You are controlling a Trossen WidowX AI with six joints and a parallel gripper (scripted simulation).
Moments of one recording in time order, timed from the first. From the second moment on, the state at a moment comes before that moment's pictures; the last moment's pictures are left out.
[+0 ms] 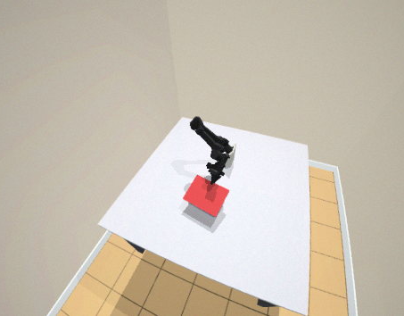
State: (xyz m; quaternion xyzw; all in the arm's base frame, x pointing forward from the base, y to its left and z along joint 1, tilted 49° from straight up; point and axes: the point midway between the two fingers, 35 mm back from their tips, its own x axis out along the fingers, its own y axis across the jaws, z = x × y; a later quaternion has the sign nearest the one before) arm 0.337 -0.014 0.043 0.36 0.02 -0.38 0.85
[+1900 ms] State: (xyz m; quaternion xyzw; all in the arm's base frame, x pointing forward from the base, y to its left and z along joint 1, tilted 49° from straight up) arm 0.377 0.032 0.096 0.36 0.02 -0.39 0.85
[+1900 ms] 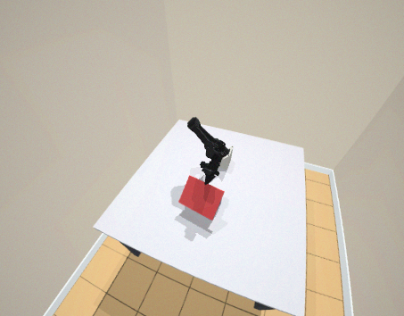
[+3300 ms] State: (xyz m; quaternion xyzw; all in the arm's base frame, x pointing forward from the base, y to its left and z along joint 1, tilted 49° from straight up) arm 0.371 0.043 0.134 0.36 0.01 -0.39 0.85
